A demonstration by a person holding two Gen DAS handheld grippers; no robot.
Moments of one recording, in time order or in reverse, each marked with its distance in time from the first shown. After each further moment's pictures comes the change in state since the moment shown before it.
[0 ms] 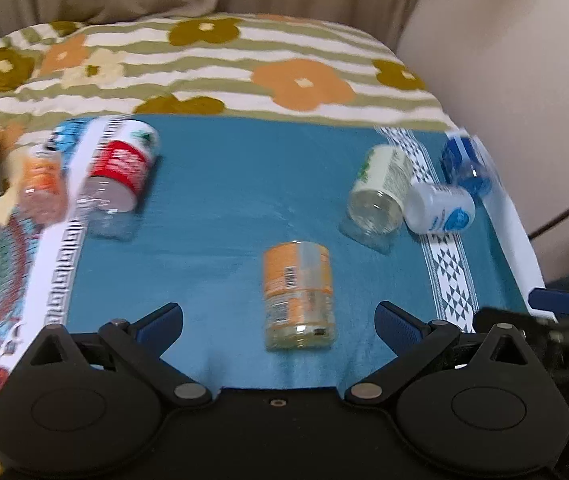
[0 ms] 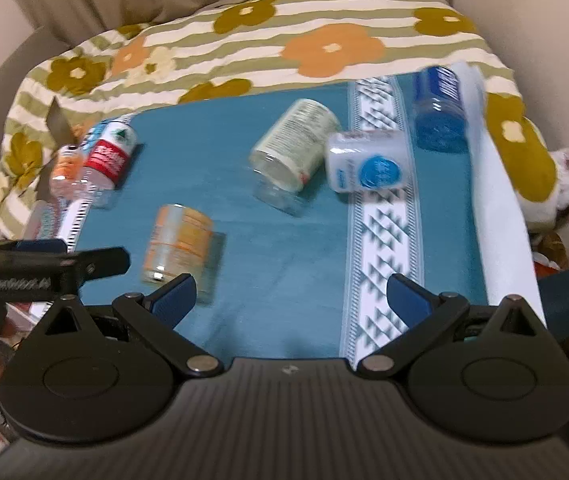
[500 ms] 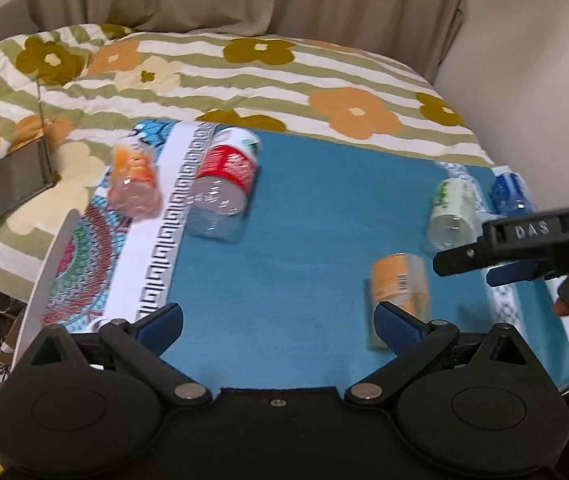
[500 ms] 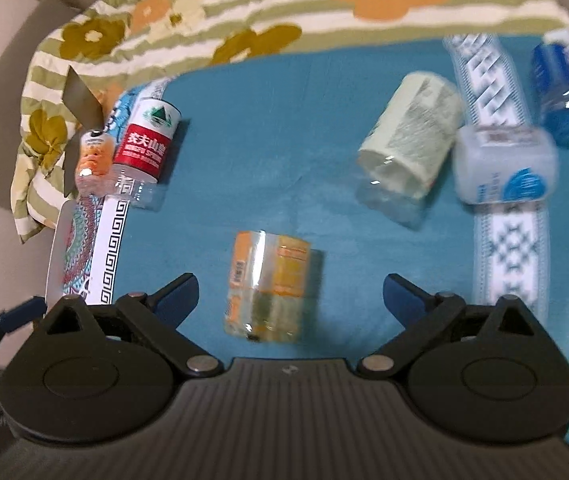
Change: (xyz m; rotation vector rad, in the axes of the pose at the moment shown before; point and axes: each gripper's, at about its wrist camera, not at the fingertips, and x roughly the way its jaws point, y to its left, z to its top) left arm -0.020 0.093 -0.014 -0.067 -0.060 0.049; right arm 0.099 0.064 0.063 0.073 0.247 0.099
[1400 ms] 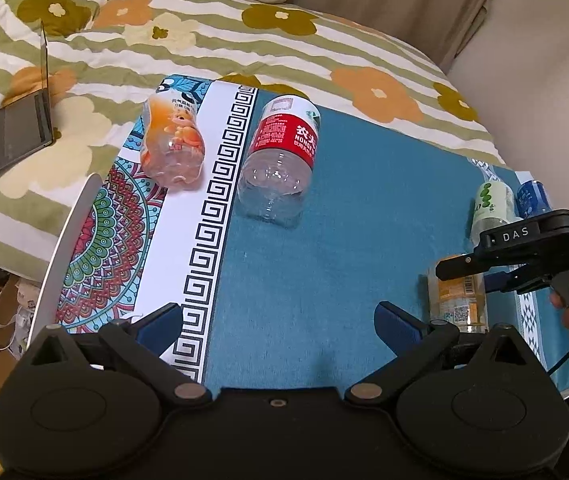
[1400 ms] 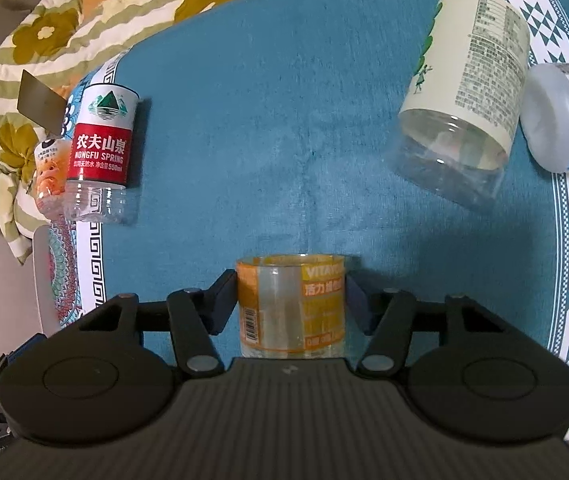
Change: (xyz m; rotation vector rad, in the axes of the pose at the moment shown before) left arm 0.031 0.072 0.012 -0.070 0.091 -0.077; right arm 0.061 0.003 0.022 0.144 0.122 -0.004
